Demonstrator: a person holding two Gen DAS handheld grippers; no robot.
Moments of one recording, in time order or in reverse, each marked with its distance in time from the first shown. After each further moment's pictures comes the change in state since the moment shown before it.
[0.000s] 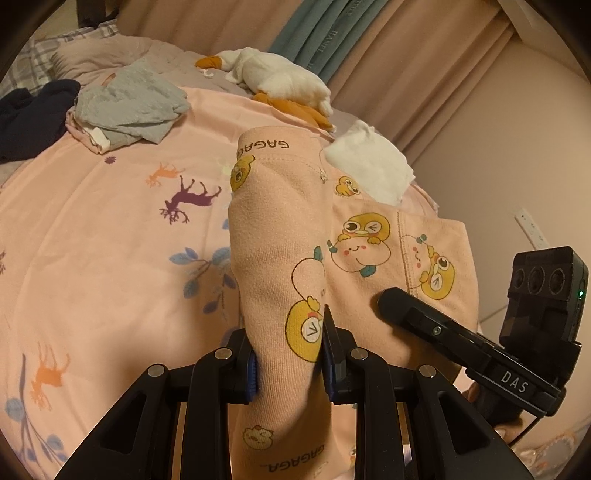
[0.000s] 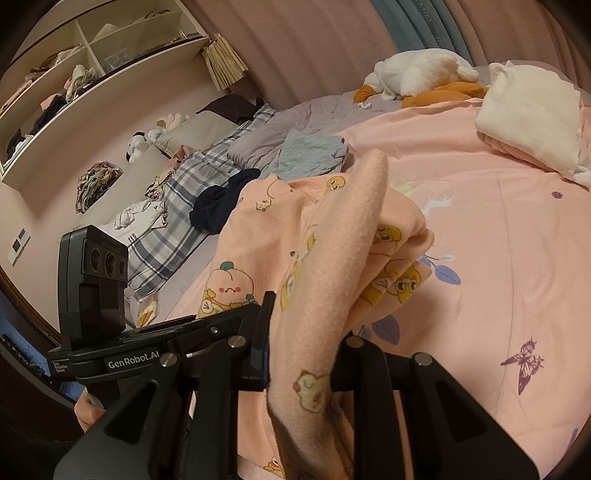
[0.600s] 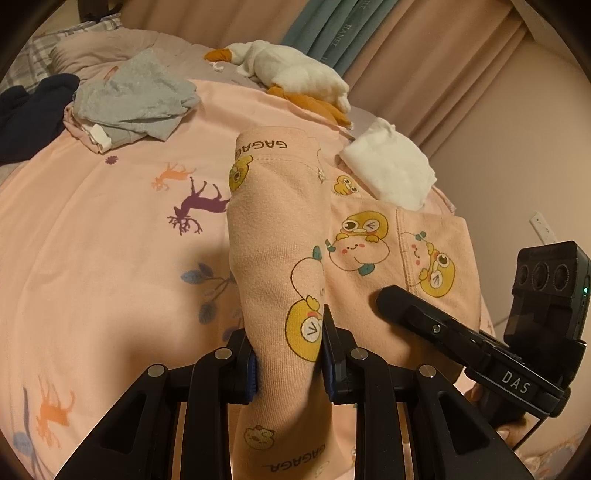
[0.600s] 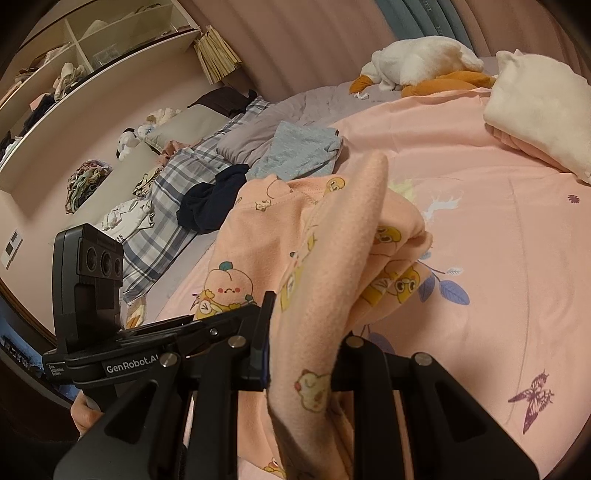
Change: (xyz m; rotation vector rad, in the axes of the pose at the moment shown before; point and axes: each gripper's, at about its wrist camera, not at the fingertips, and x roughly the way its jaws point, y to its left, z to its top) left arm 0.032 0.021 0.023 -0.011 0.025 0.035; right arm 0.043 -0.011 0.016 0.016 0.029 -0.012
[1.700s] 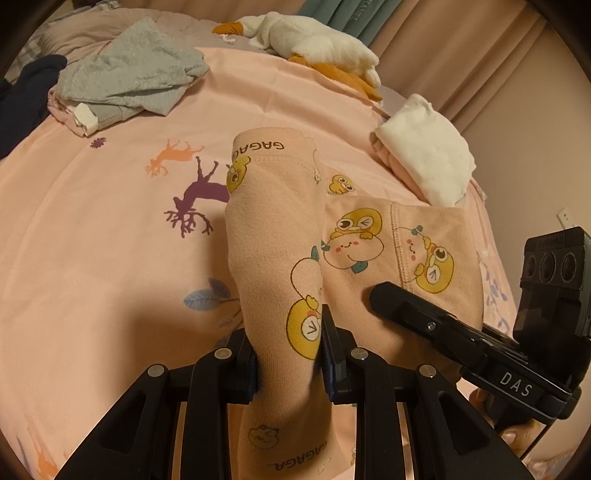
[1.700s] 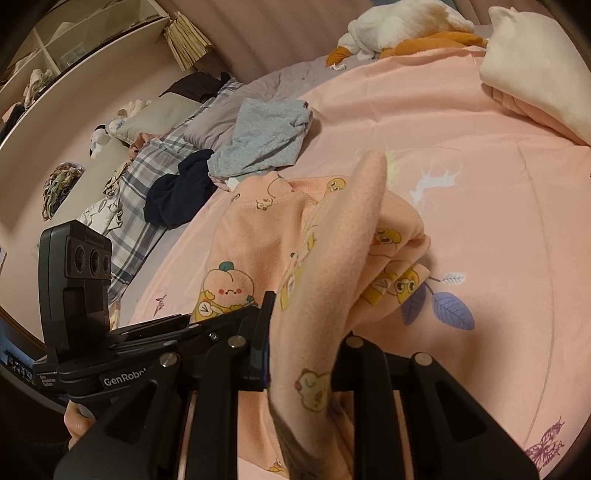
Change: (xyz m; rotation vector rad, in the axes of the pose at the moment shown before) left arm 0.072 0.022 0.022 -0.012 0.083 0.073; right arm 0.073 -0.046 0.016 0.063 0.081 -0.037
